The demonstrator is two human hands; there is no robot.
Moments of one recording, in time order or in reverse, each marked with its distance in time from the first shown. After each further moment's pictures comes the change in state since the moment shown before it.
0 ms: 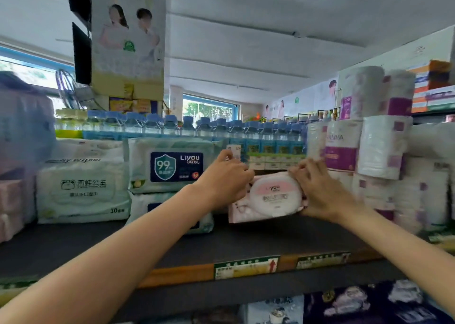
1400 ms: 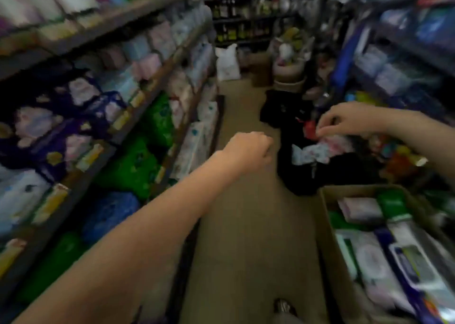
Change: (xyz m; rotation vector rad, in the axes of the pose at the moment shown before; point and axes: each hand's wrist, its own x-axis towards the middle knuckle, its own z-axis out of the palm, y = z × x) left_hand -0.161 0.489 -0.184 -0.830 -0.138 1.085; right_hand -0.571 -0.106 -0.306 0.089 -0.830 1.384
